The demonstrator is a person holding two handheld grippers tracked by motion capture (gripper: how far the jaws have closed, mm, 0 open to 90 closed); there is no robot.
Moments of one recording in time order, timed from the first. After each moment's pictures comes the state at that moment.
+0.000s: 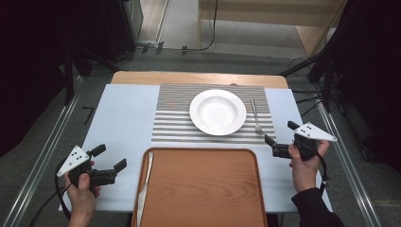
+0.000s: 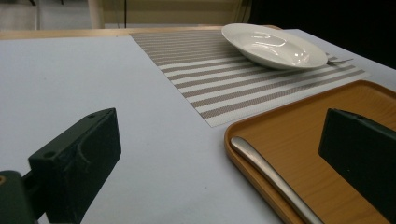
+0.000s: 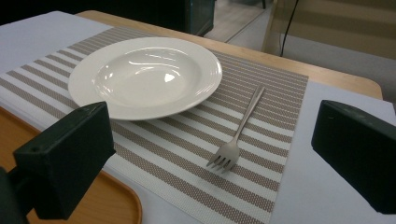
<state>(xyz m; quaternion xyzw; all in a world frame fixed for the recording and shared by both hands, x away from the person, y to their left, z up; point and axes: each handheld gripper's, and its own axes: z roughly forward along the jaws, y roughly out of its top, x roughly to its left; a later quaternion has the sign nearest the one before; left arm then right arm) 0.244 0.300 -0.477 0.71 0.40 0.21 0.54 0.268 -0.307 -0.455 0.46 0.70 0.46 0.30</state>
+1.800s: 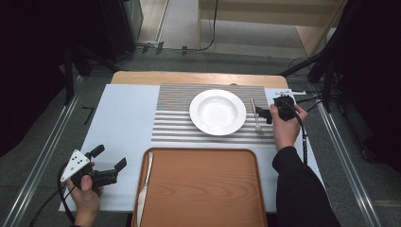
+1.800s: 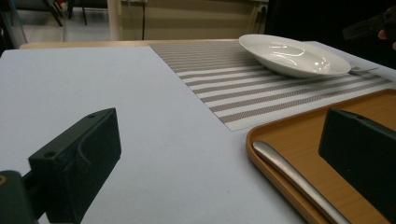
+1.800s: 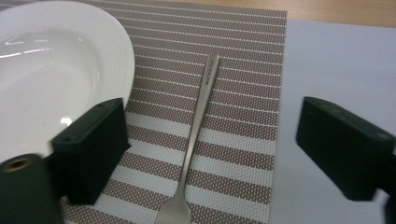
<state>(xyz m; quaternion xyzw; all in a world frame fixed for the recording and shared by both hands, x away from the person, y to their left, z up) 0.244 0.302 -0.497 0.68 0.41 0.25 0.55 0.408 -0.301 -0.472 0.61 0.68 0.34 0.21</state>
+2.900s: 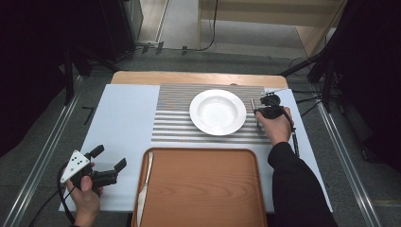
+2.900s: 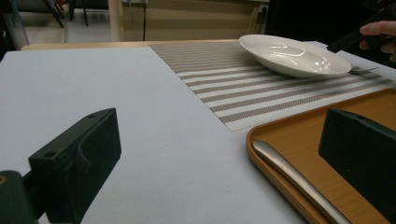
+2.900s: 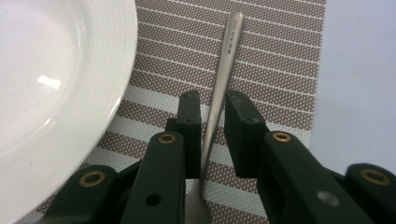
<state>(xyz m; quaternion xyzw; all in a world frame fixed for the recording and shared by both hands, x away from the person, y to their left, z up) 0.243 0.302 -0.497 0.68 0.41 0.25 0.55 0.431 -0.273 -0.482 0.62 0.73 0.25 0.18</state>
